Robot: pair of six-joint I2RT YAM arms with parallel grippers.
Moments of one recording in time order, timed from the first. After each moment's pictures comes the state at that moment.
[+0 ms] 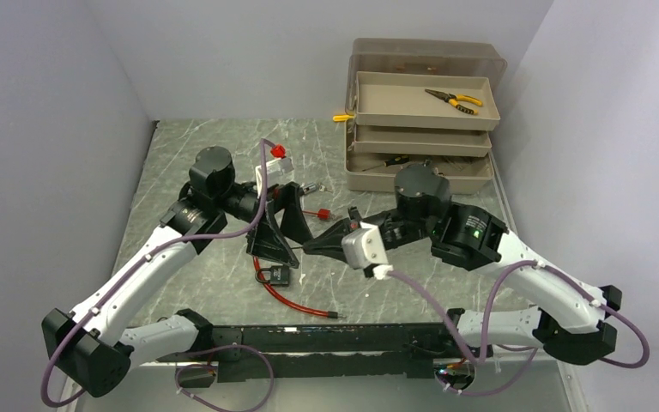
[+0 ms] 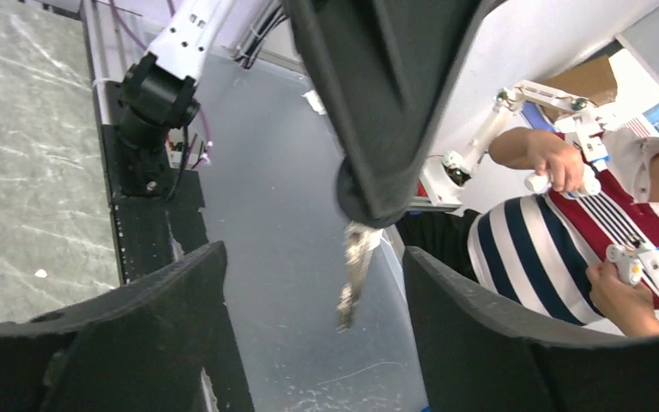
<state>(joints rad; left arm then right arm) -0.55 1.09 1.05 -0.01 1.46 -0.57 1.04 1.10 1.40 -0.52 -0.77 -0.84</state>
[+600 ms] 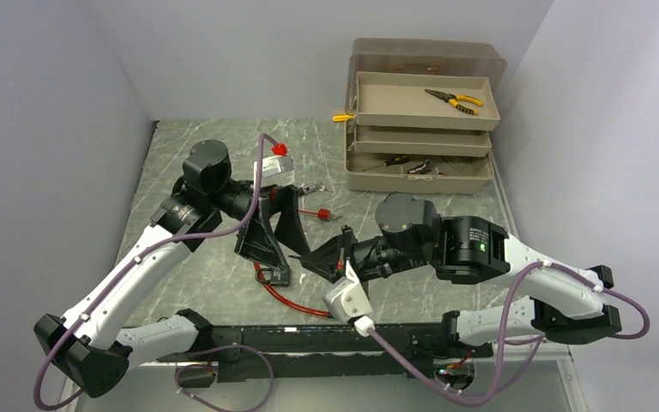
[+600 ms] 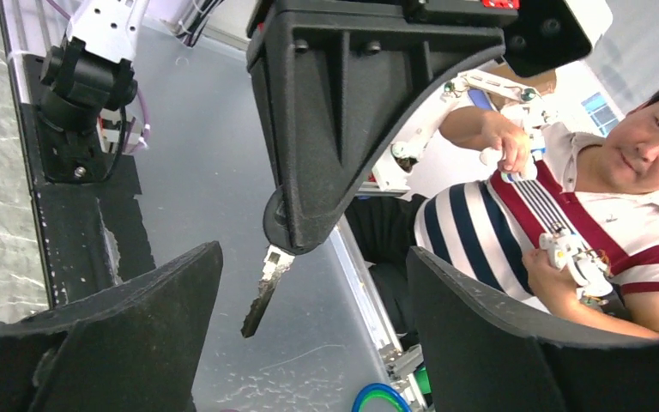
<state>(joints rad) -0.58 1.08 1.17 -0.14 1.54 -0.65 1.33 1.15 1.55 -0.78 -0.35 -1.13</state>
